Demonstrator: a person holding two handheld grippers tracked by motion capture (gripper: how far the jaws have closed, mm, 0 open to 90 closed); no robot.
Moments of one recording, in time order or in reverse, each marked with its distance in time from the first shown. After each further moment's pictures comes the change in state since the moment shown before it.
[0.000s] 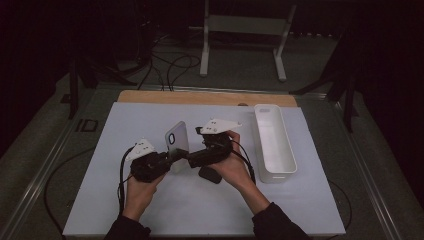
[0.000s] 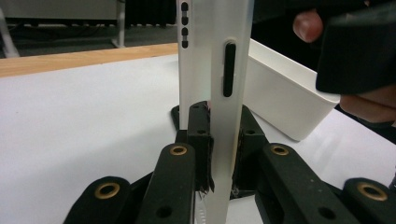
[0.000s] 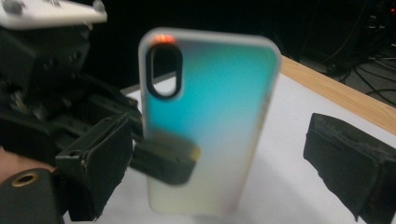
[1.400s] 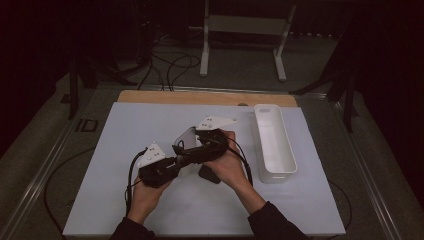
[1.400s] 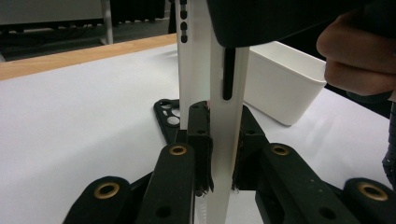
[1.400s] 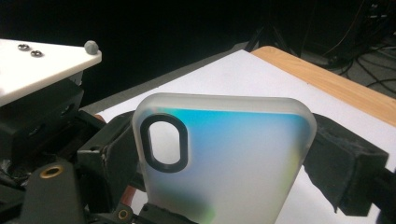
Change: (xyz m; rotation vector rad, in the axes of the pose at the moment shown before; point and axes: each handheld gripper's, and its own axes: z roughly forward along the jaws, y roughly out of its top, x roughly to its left) left arm -0.018 -0.005 0.010 0.038 -0.022 0.084; right arm 0.006 0.009 0.005 0.019 -0.013 0.030
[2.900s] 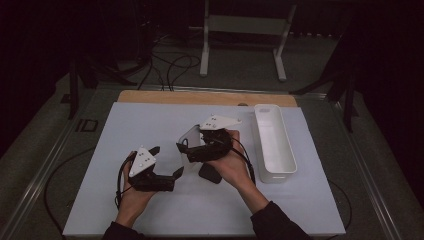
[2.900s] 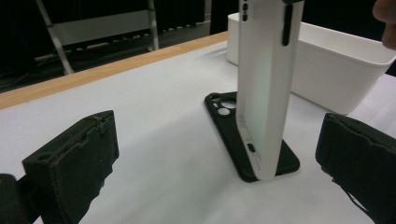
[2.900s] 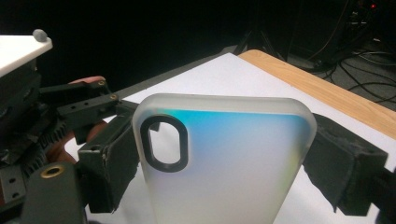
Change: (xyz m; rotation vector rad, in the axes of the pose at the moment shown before) left arm 0.006 -0.010 -0.025 -0.010 0.191 0.089; right arm -0.005 -0.001 -0.007 -0.013 -0.041 -0.003
